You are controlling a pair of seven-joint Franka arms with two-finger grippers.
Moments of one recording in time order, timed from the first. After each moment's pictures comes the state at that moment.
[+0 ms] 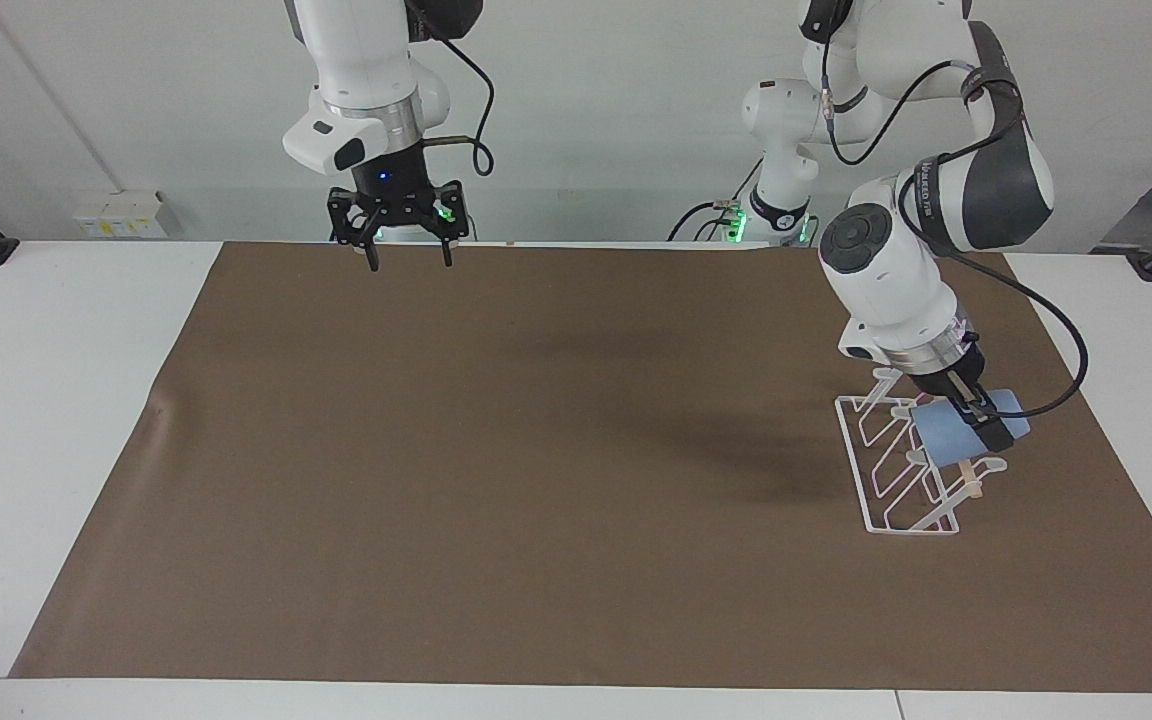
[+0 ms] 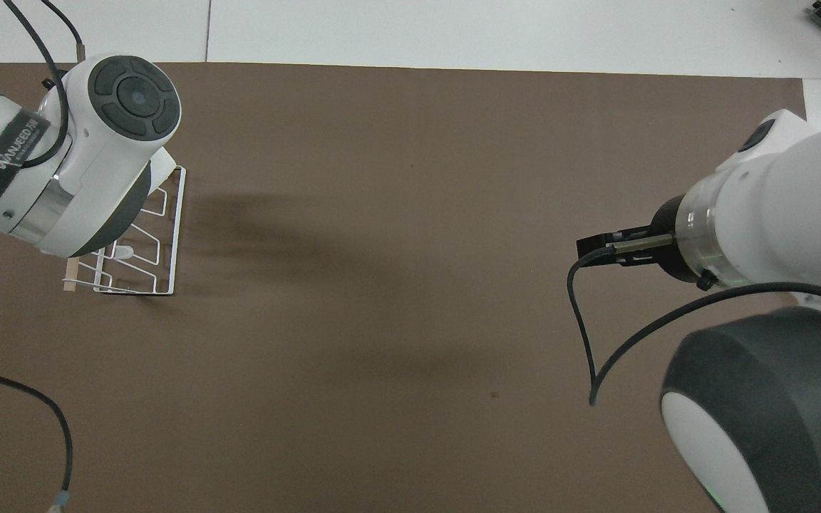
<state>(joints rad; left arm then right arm) -0.19 0.32 -0.10 -1.54 0.85 1.80 1.01 0.17 -0.06 0.10 -1.65 -0.03 1.67 0.20</state>
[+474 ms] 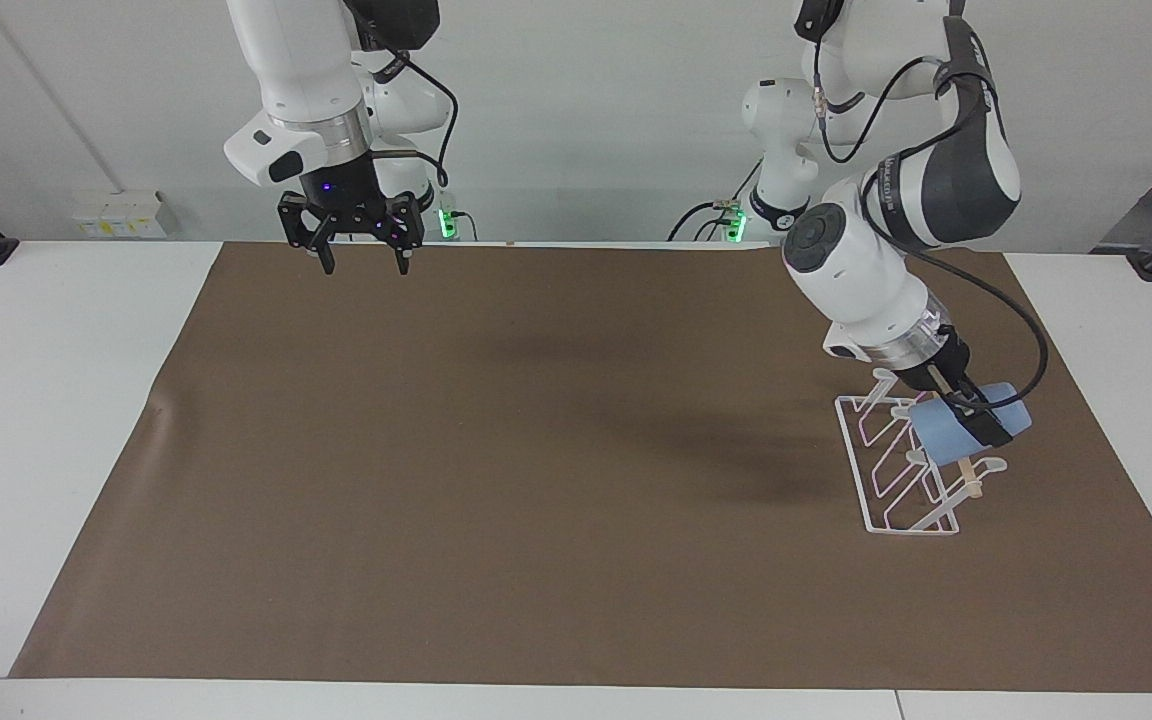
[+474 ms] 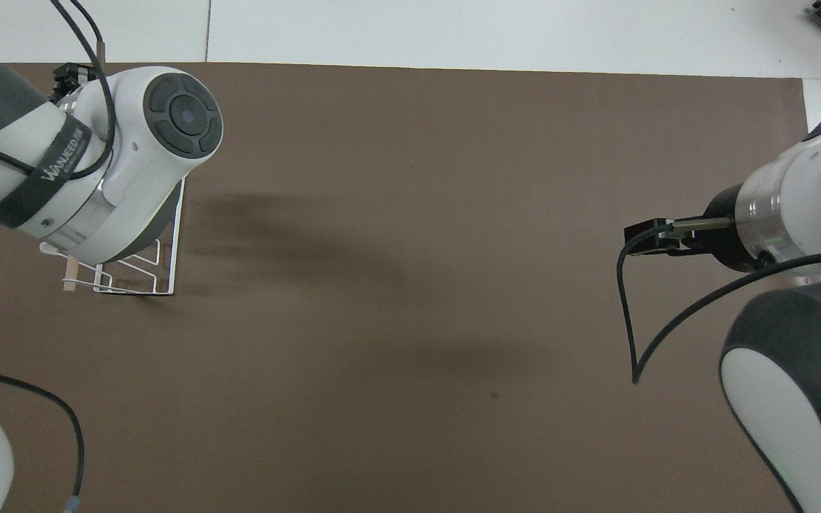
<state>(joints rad) -0.25 0.33 -0.10 -1.54 1.02 1.73 0.96 0.09 -0.06 0.10 -1.66 -0.03 1.65 0.20</state>
